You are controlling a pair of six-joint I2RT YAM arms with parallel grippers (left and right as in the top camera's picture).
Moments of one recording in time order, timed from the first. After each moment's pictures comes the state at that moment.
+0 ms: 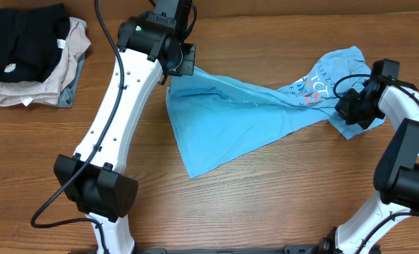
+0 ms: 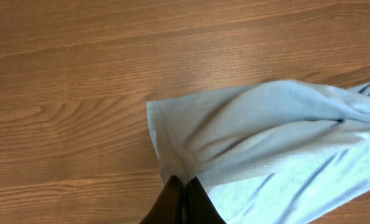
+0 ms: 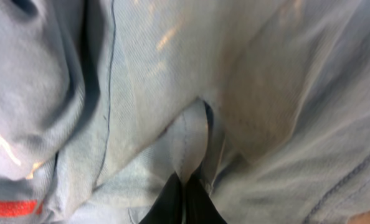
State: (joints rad) left arm -0.35 1.98 2.12 -1.26 -0.10 -0.23; right arm -0.32 2.01 1.35 -0.72 -0.15 0.42
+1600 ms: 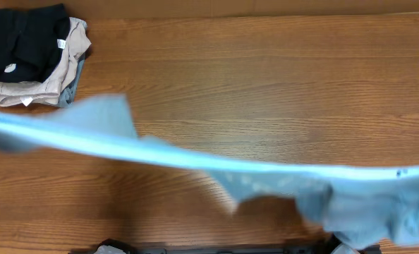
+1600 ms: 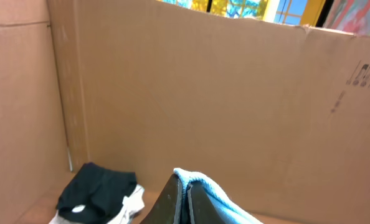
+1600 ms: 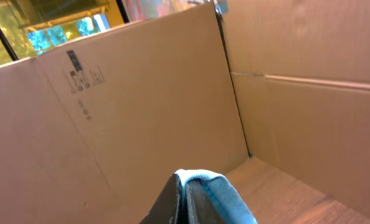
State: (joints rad) left arm -0.34 1.36 2.95 -1.58 -0.46 -0.20; right arm -0.75 1.10 2.73 -1.57 -0.28 0.33
